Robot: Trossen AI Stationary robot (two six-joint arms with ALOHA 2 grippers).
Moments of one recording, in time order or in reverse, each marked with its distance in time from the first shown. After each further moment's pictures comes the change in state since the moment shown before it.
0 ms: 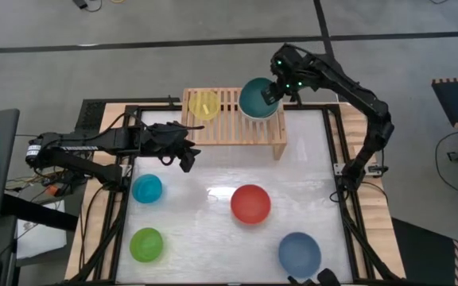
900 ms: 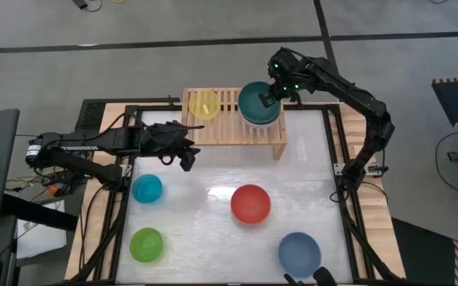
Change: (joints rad) left arm 0.001 0.000 0.000 0.000 -0.023 -0.001; right arm 0.002 -0.004 -0.078 0.075 -0.002 0.002
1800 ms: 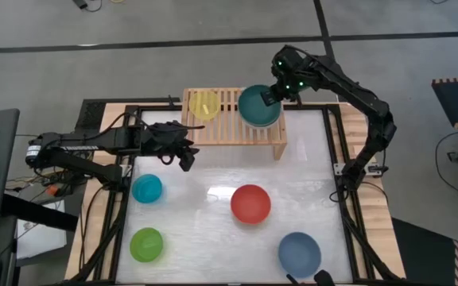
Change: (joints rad) left arm 0.015 0.000 0.000 -0.021 0.008 0.026; right arm -0.030 -0.014 0.002 -0.026 -0.132 0.080
